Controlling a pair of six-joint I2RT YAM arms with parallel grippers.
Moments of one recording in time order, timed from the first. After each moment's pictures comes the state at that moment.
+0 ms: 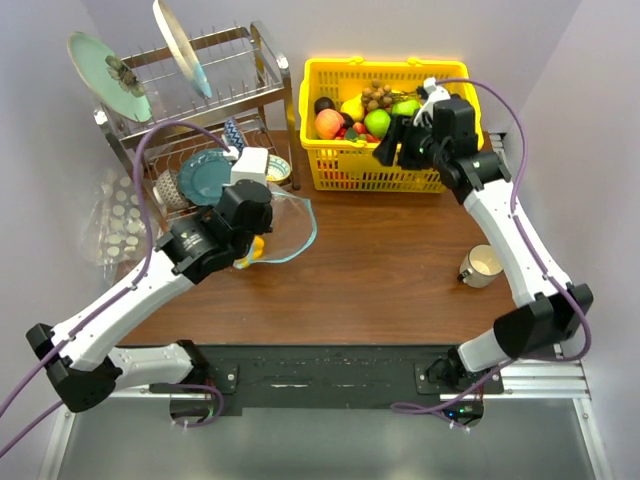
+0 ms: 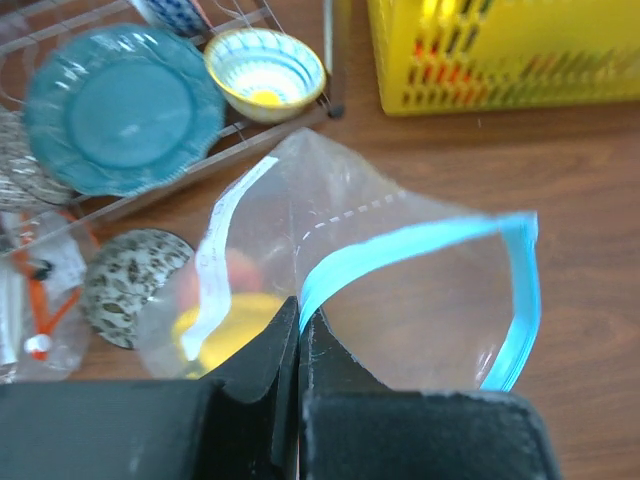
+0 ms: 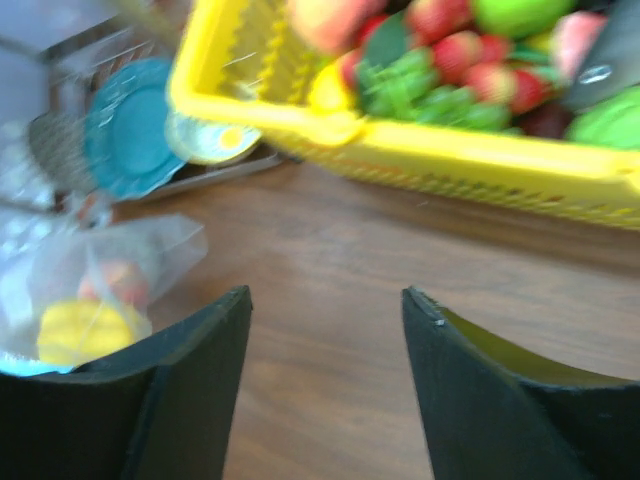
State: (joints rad) left arm -0.82 1.16 1.31 -0.72 -0.66 -0.39; right arm 0.32 1.49 1.63 -0.60 -0.13 0.35
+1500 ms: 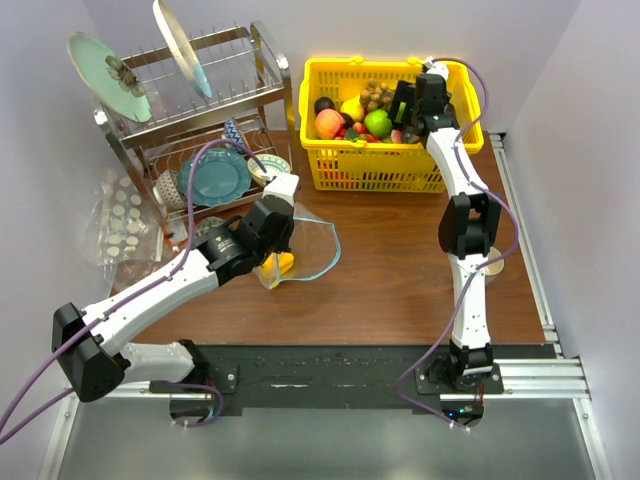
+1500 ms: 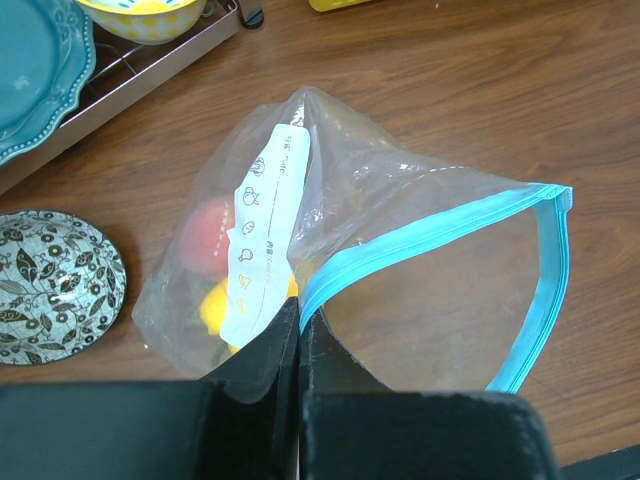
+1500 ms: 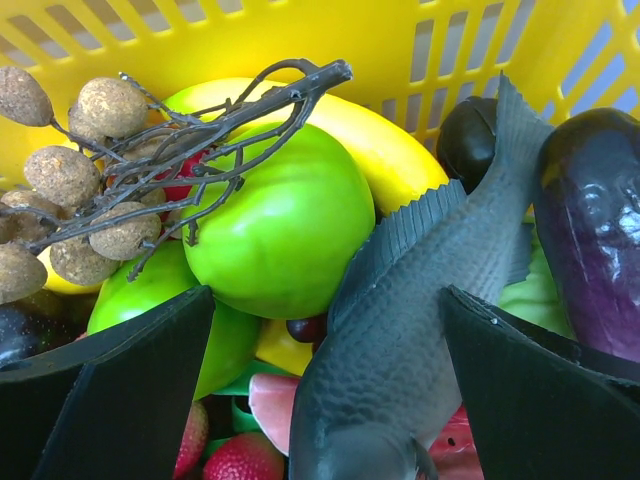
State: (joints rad) left arm -0.82 1.23 1.11 -0.57 -0.46 -0.36; right arm 0.13 2.45 2.43 -0.42 0.22 0.28
